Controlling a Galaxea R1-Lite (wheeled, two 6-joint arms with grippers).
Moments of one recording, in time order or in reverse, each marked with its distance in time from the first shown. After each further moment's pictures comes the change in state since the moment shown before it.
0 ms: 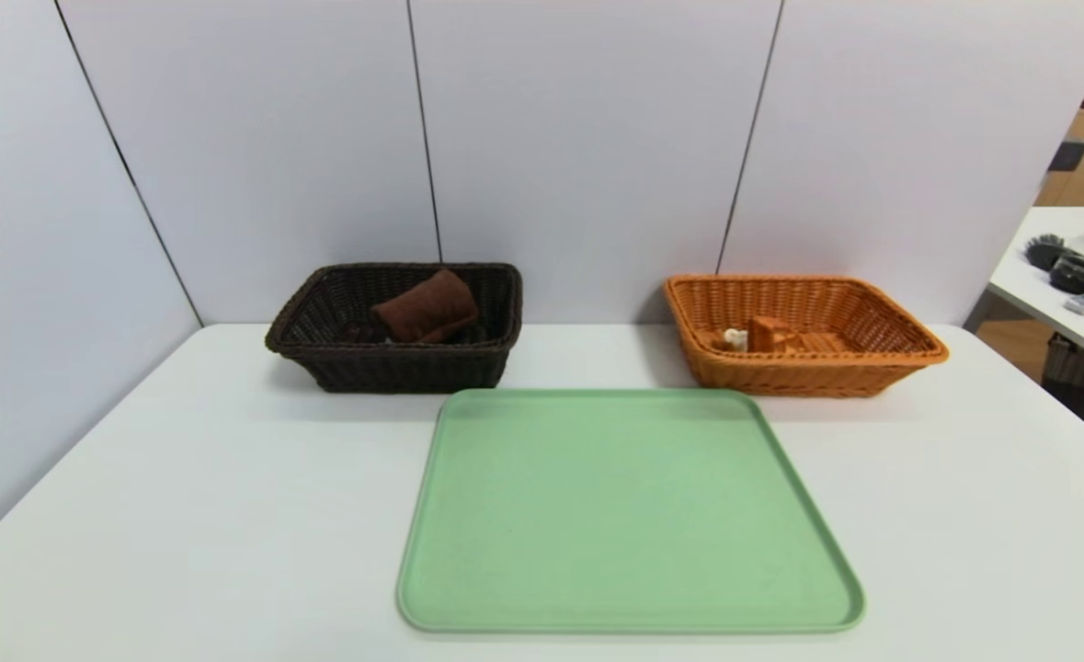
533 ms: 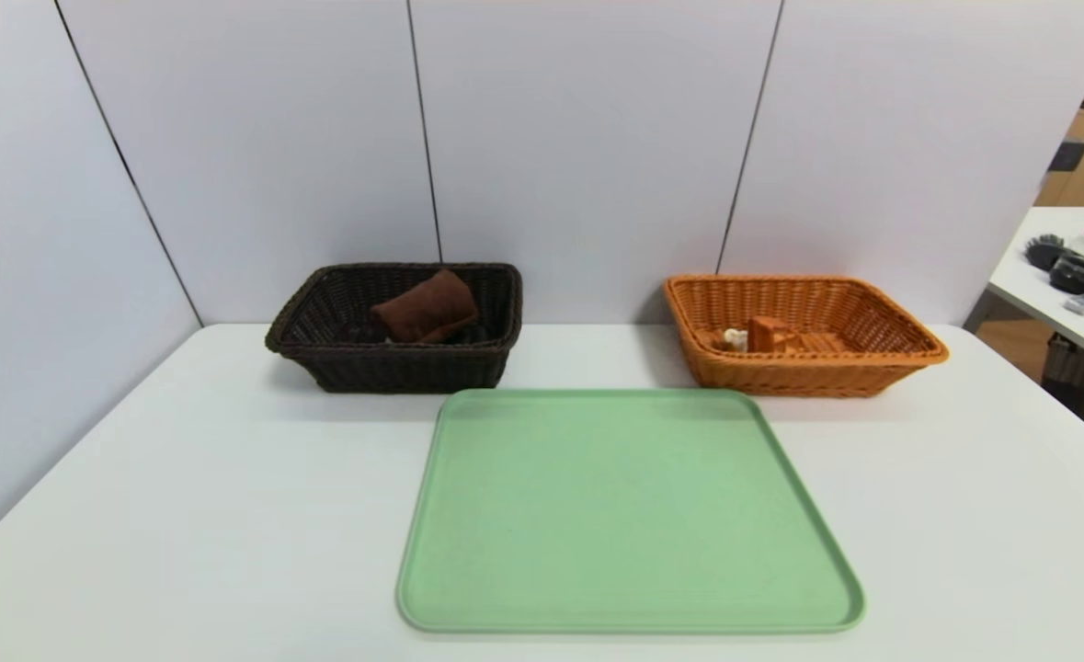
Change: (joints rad) left arm 0.007 -0.071 0.035 -0.002 -0.004 0.001; right arm 0.013 -0.067 0.009 0.031 0.002 -0.004
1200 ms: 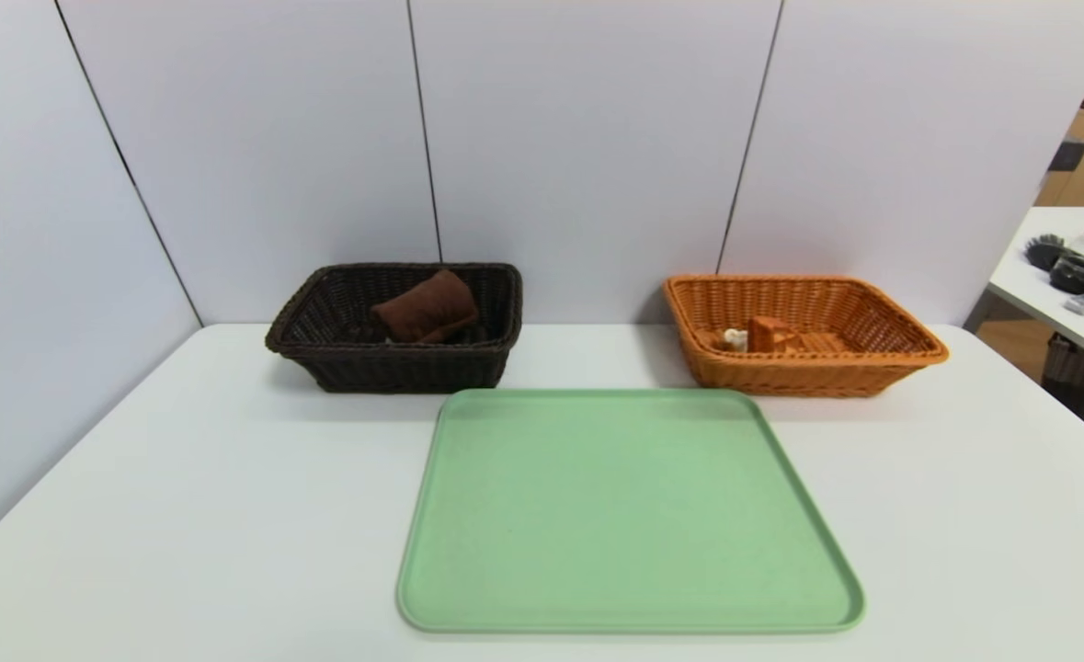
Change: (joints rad) left arm 0.004 -0.131 0.236 -0.248 -0.029 -0.004; right arm 0.005 -0.109 0.243 -0.258 -0.010 -0.003
